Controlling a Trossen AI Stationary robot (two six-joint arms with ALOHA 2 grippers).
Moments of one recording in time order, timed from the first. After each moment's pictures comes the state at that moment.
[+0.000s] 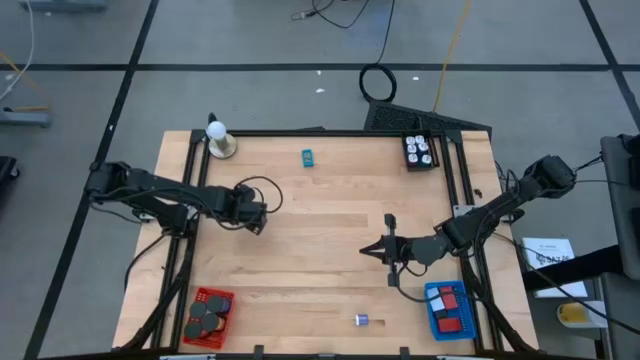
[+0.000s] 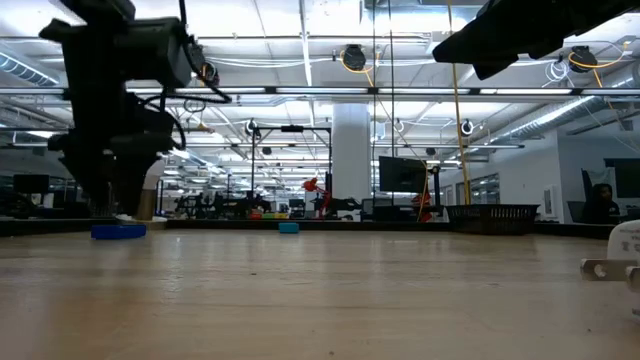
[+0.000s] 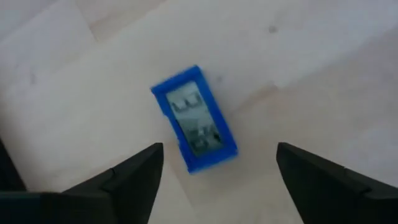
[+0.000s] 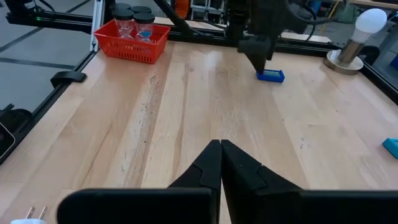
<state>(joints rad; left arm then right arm) -0.03 1.33 0.69 -0.89 -0.27 -1.07 0.50 1.24 0.59 0.26 0.47 0.12</state>
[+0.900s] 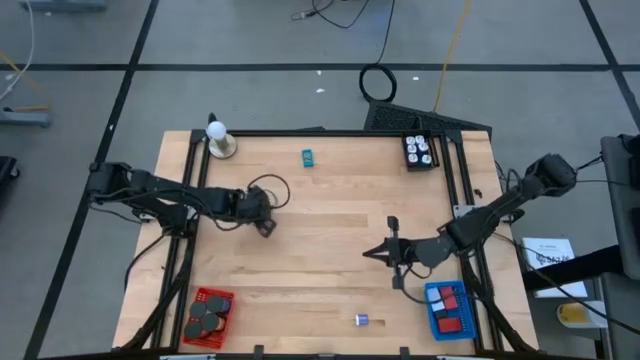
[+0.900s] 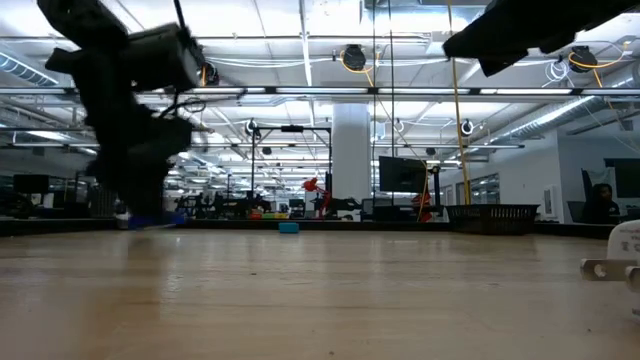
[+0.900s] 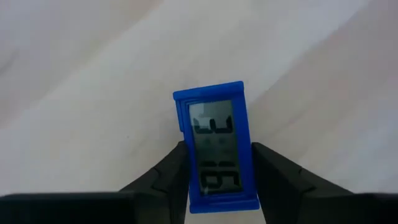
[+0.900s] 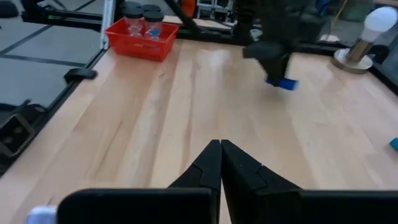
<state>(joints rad) 0.00 1.33 0.58 -0.49 -0.27 -0.81 0.53 1.21 0.59 0.23 0.47 0.13</state>
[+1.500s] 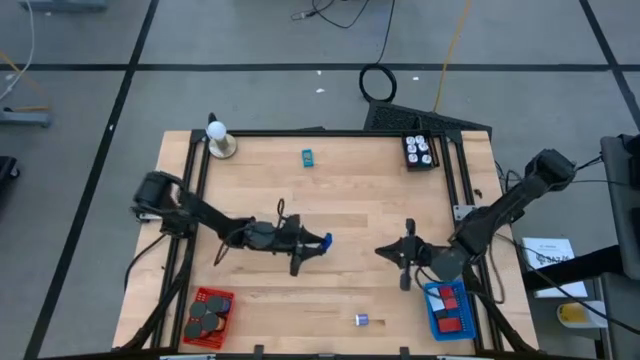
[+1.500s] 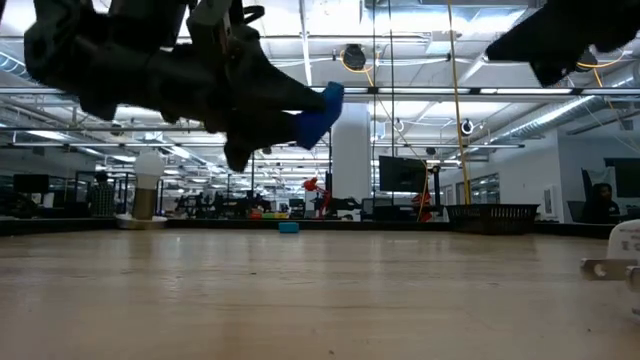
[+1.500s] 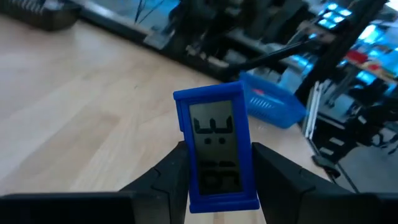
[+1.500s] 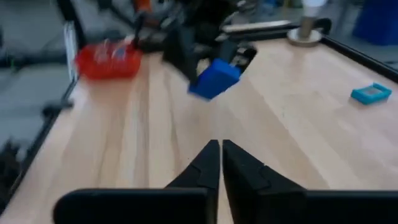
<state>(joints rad) -0.24 1.76 0.58 1.02 -0.18 -0.45 0.70 1.14 0.52 0.16 0.78 0.44</state>
